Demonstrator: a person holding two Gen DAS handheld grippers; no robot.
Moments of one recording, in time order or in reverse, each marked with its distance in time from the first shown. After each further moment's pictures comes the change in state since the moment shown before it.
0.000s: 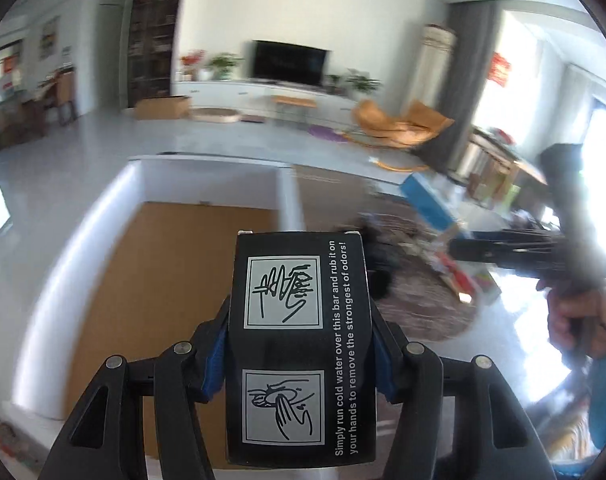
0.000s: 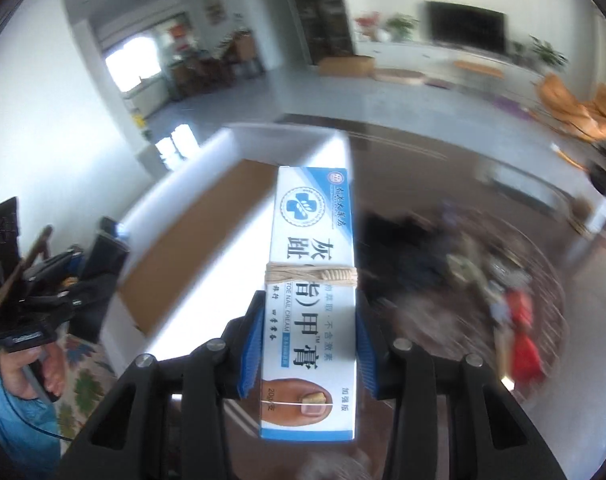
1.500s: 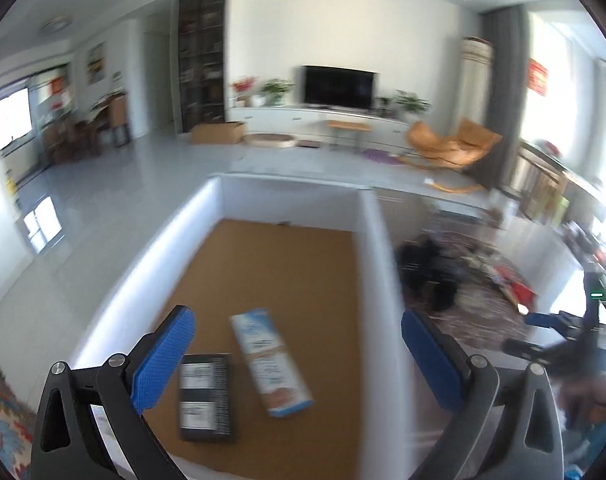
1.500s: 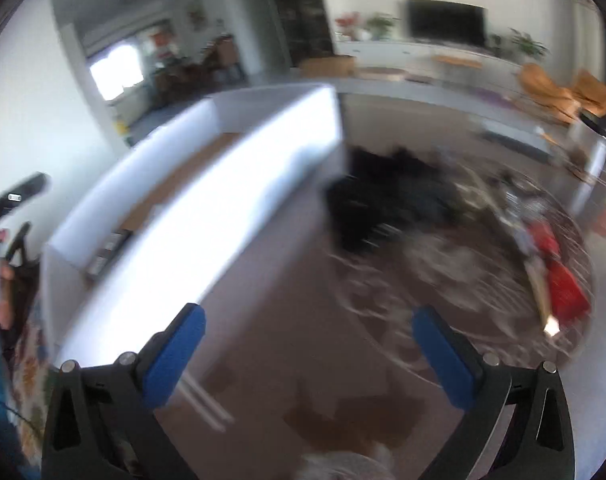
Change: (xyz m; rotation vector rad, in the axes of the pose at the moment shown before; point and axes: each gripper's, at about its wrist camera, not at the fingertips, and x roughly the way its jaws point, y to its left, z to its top) left arm -0.004 0.004 -0.027 0.053 -0.111 0.137; right arm 0.023 -0.086 -0.148 0.130 -0.012 -0.269
